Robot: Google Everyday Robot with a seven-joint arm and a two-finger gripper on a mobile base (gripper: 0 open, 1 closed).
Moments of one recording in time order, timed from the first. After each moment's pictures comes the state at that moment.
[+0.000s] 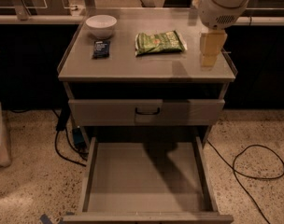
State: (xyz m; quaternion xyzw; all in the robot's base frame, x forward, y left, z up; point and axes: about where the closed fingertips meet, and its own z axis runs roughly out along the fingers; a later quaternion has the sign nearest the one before) arm 0.623 -0.161 0.982 -0.69 0.66 -0.19 0.20
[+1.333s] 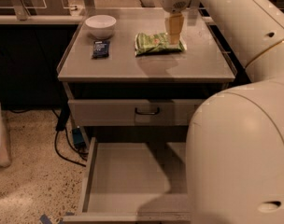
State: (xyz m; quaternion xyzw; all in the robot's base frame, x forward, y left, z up) arm 0.778 -0.088 0.957 -0.76 0.58 -0.20 0.21
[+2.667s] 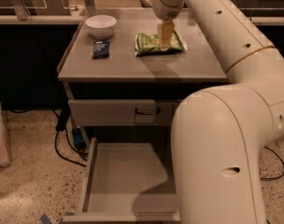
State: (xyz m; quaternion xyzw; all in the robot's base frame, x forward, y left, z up) arm 0.823 -0.066 0.923 -0.77 0.56 -0.18 0.25
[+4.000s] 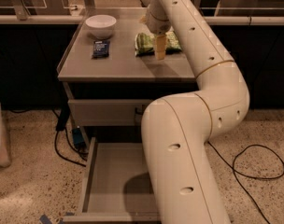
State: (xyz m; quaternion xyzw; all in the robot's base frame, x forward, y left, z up) arm 0.839 -0.050 0.850 -0.81 0.54 -0.12 0.19
